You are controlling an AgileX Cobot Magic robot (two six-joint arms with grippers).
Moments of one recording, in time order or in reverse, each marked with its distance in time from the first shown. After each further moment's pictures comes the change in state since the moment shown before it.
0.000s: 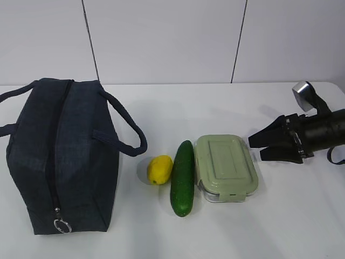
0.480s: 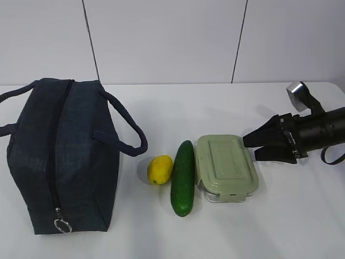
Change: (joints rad) left arm 0.000 0.000 0.000 0.000 0.000 0.000; right arm 0.027 0.003 0.000 0.019 0.000 0.004
